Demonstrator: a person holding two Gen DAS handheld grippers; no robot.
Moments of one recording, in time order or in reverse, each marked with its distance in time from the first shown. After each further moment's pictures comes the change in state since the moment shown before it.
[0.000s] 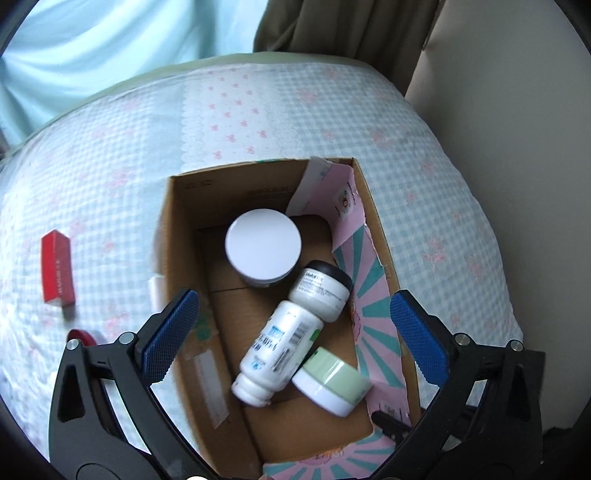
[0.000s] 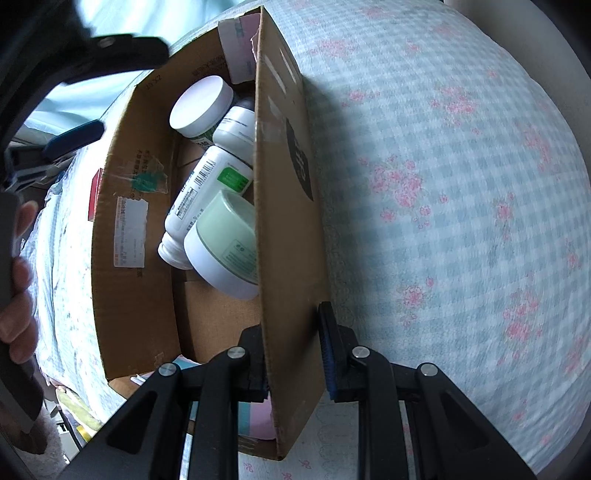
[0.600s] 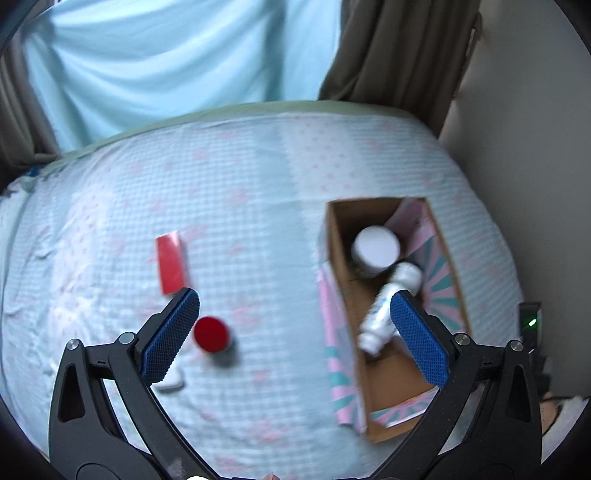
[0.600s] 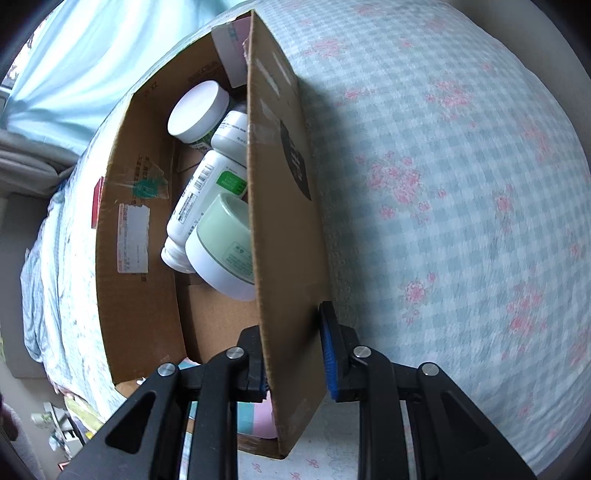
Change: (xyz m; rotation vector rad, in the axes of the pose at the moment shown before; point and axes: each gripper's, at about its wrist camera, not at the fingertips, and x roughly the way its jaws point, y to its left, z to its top) left arm -0.134 0.124 -0.038 -0.038 -0.126 0.118; right arm -0.001 0.000 -0.001 0.046 -0.010 0.026
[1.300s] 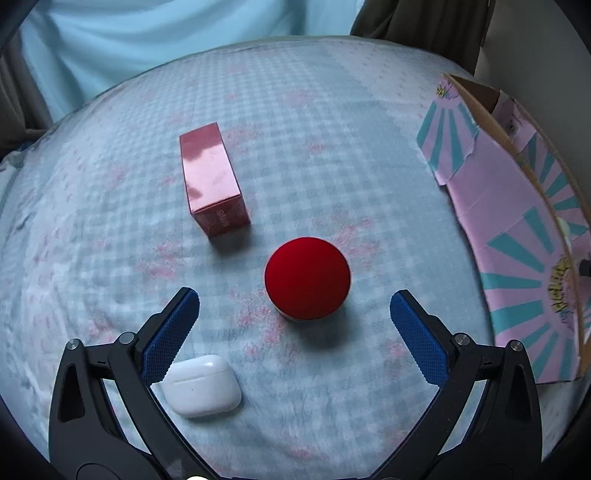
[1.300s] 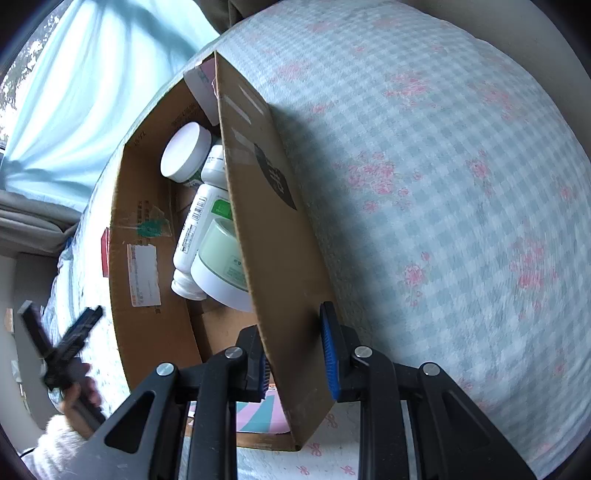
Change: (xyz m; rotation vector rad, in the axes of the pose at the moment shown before) left arm 0.147 0.109 -0.106 0.085 0.049 0.021; right arm -0.024 -0.026 -0.030 0.179 -0.136 0.048
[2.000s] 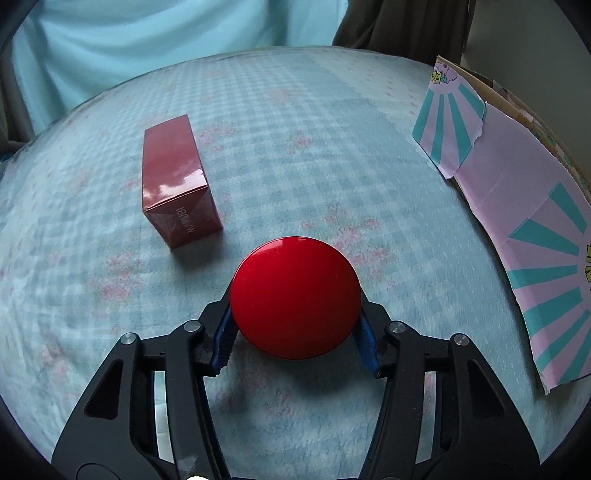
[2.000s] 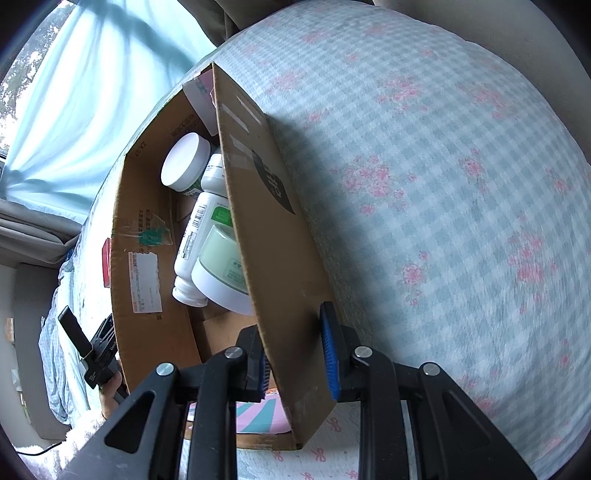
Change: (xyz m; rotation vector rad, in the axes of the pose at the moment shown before) left arm 0.040 0.001 -0.012 0.033 -0.110 -0.068; right arm -0.003 0.002 -0.009 0.028 -0.048 -0.007
